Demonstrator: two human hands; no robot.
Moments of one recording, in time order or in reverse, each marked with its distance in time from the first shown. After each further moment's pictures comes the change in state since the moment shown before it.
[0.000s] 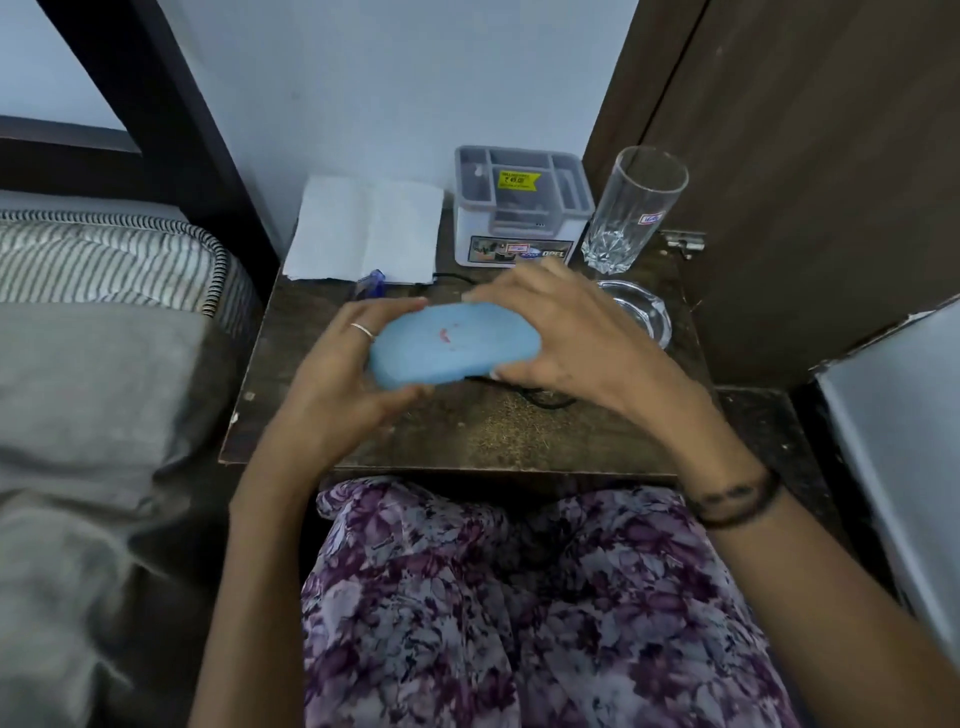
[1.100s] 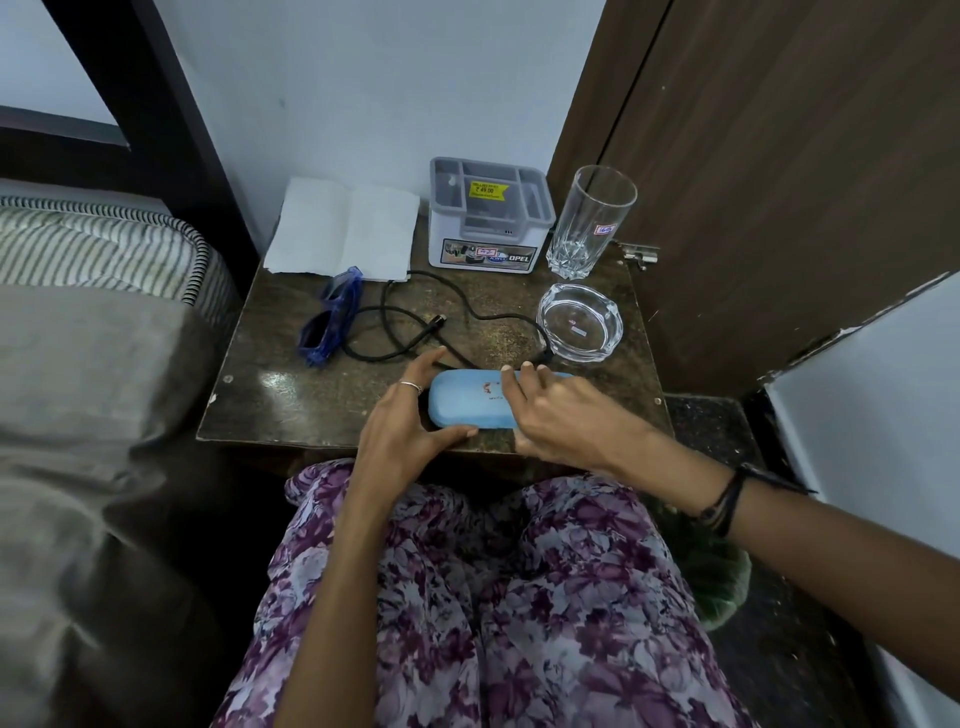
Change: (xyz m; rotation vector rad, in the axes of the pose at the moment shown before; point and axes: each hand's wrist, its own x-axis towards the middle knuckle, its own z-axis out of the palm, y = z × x) left_hand -0.032 -0.006 0.091 -0.050 0.009 -0.198; right_hand -0.060 0.001 0.026 -0.836 -0.400 -0.072
